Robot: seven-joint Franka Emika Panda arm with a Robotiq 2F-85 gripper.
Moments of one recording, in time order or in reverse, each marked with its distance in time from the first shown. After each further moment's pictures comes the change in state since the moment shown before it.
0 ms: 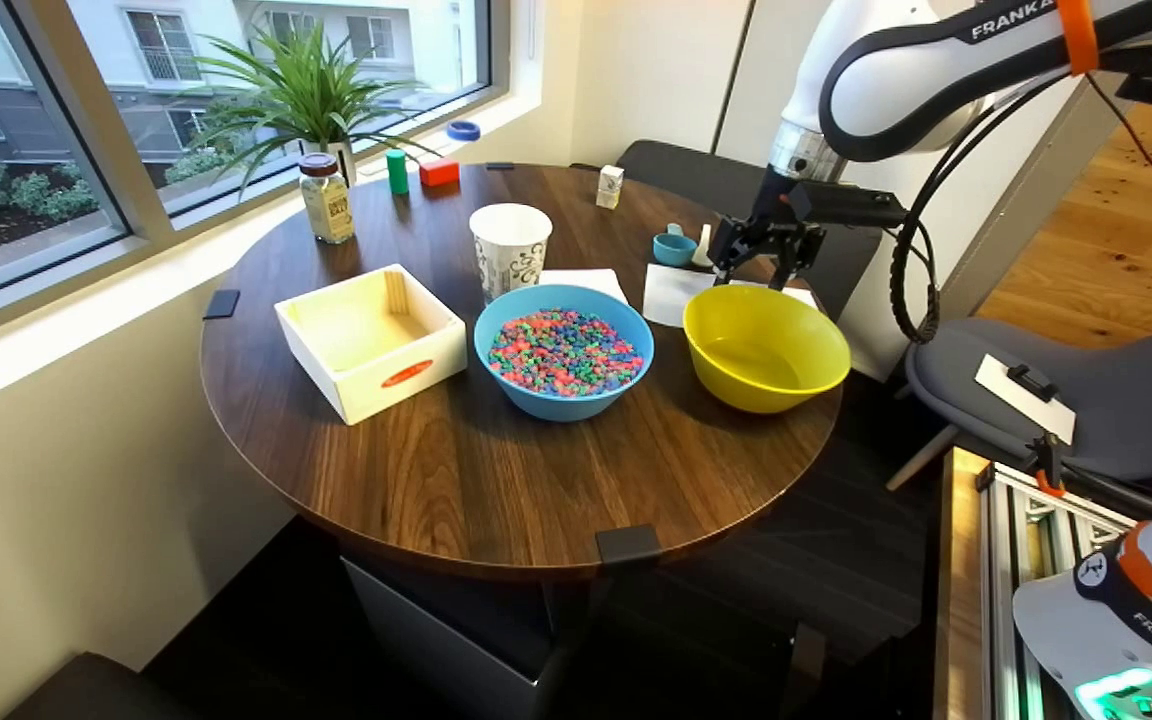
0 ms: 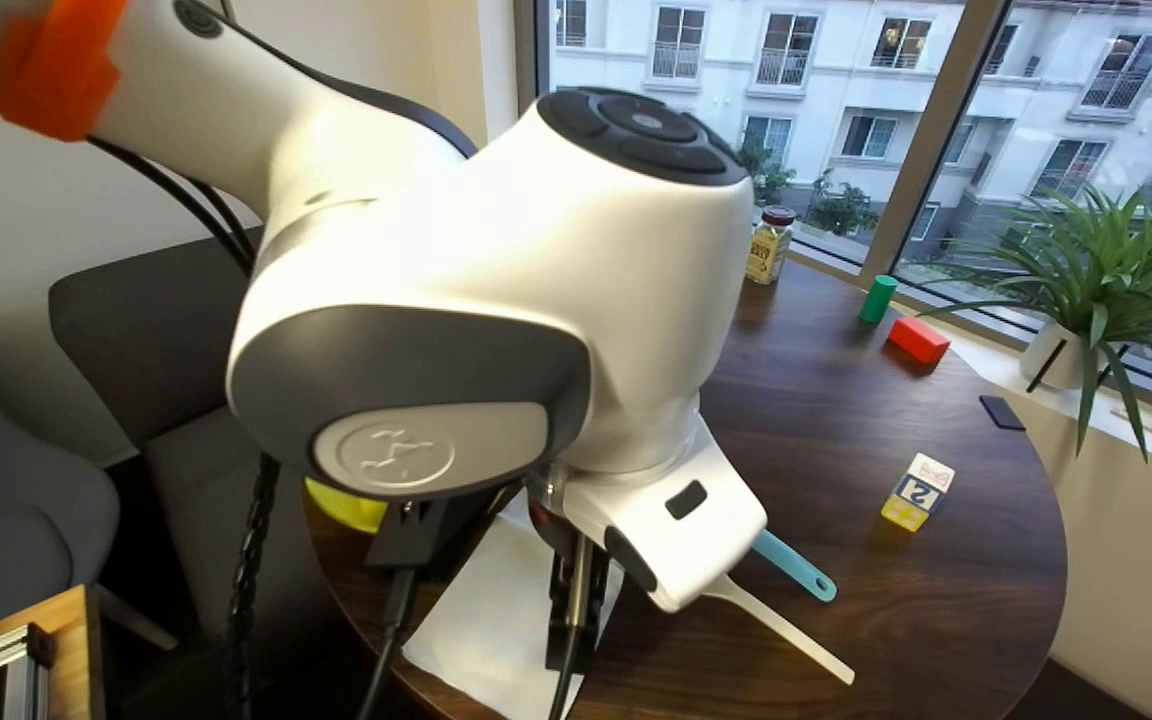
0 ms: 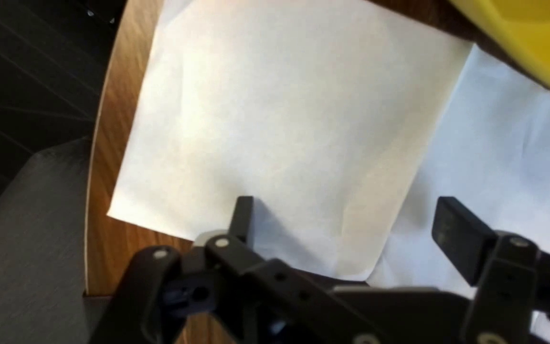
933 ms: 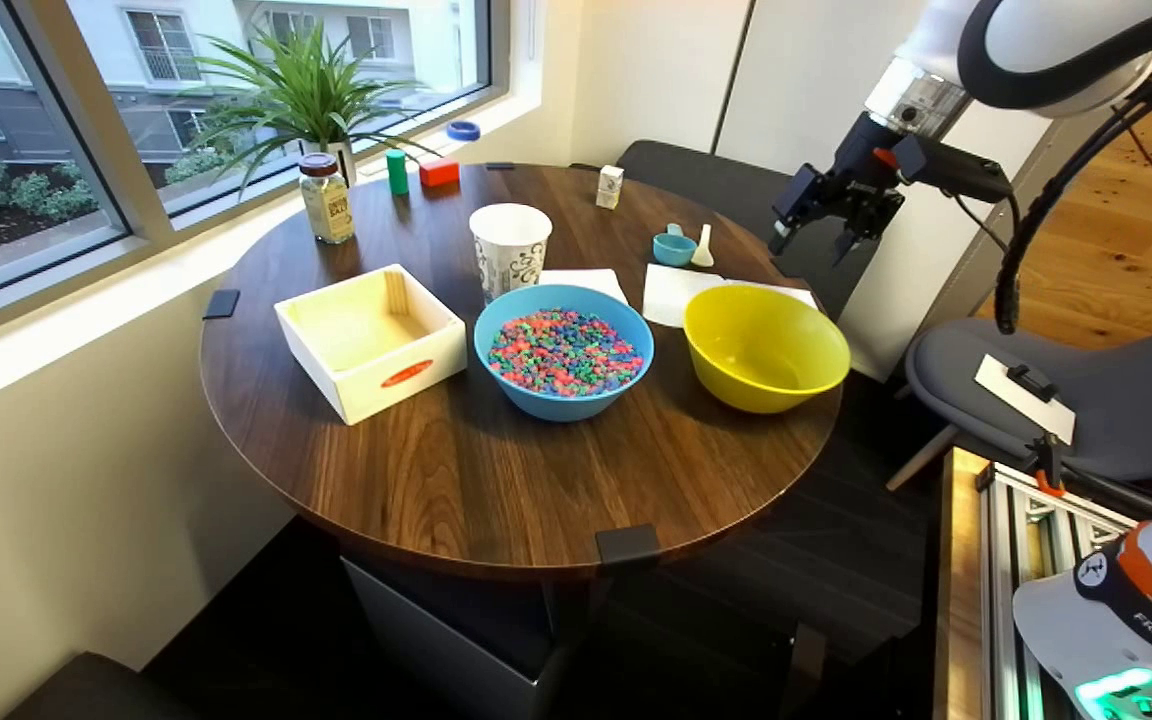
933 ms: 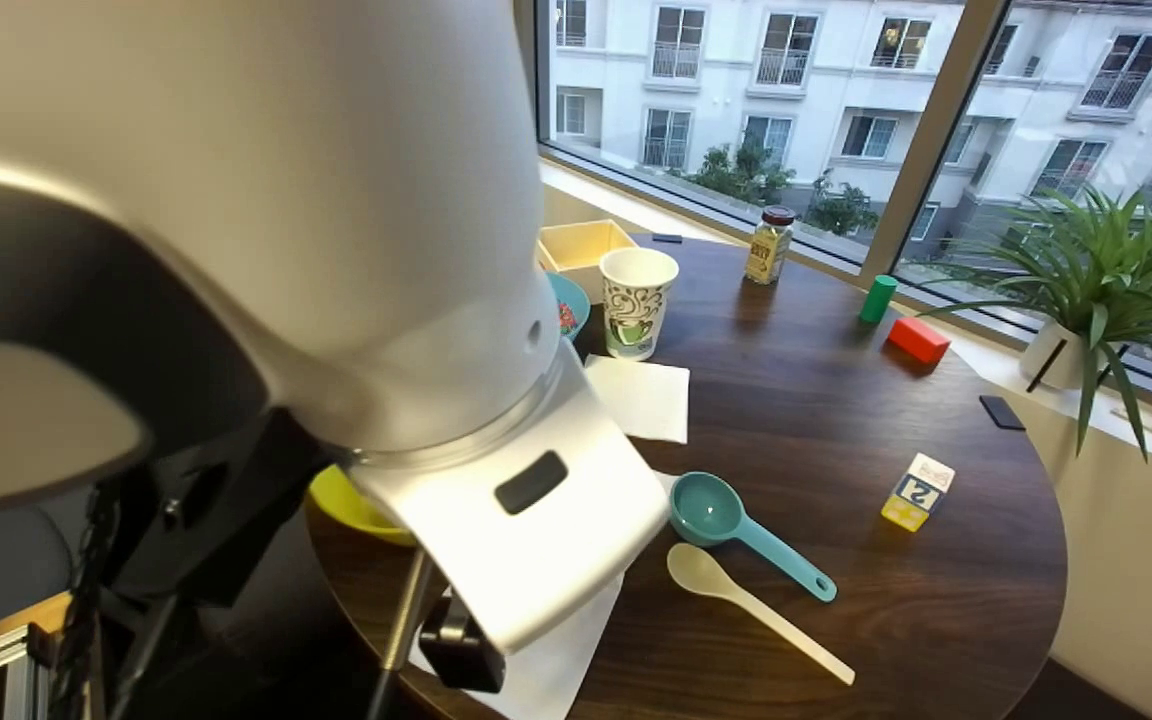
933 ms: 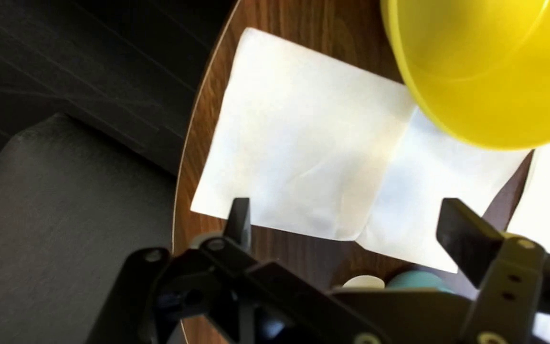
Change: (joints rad) arm -0.046 -0.329 0.000 -0.190 0.035 0.002 -0.042
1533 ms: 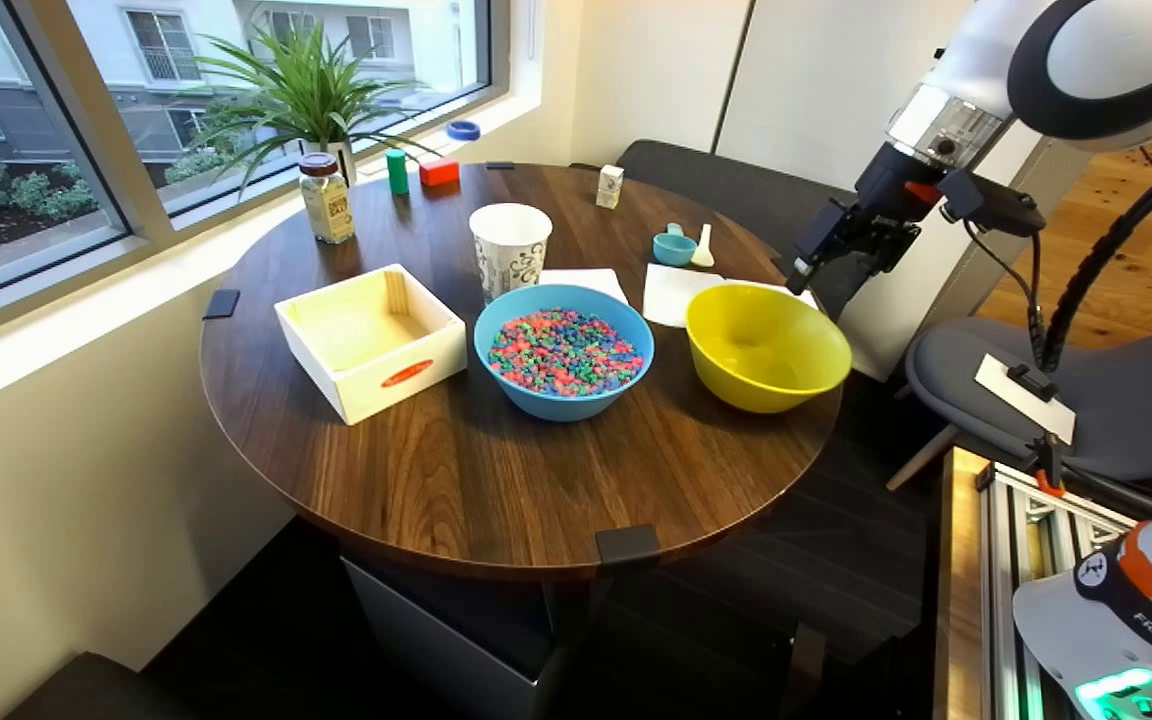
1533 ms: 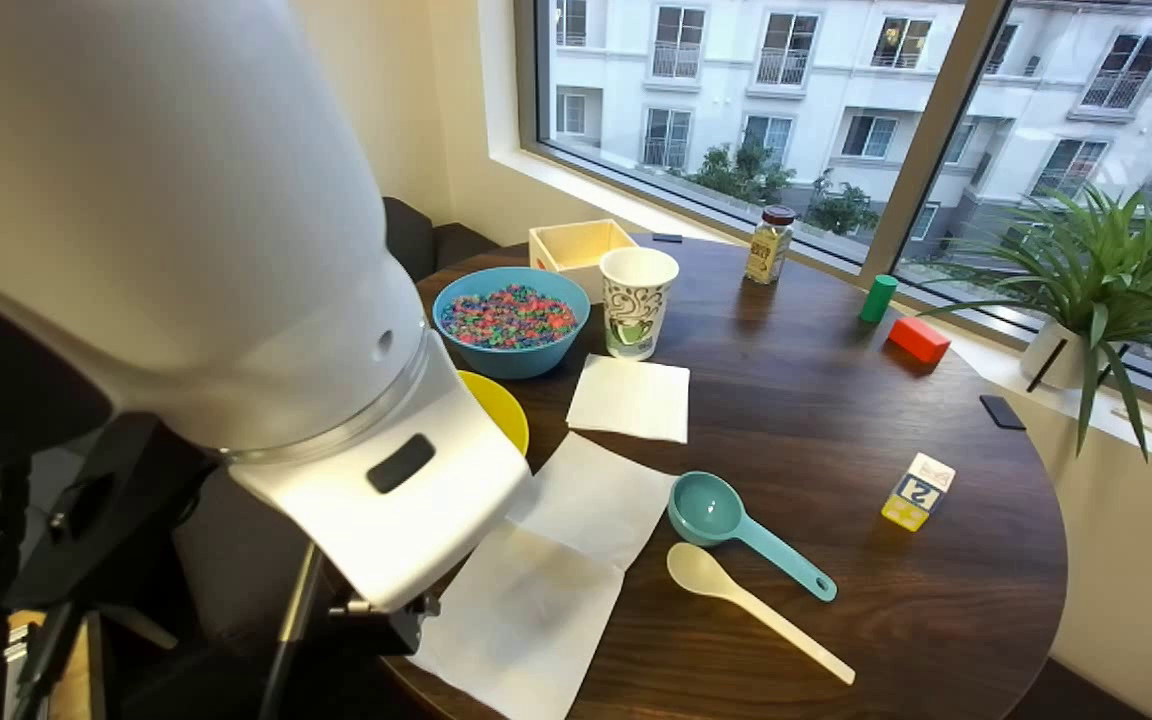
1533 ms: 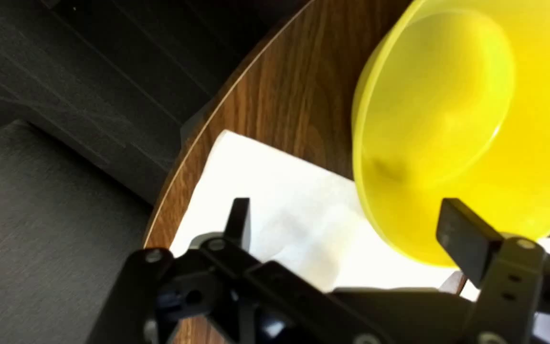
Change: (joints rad) arm 0.061 -0.129 0.004 -0.136 0.068 -0.004 -0.107
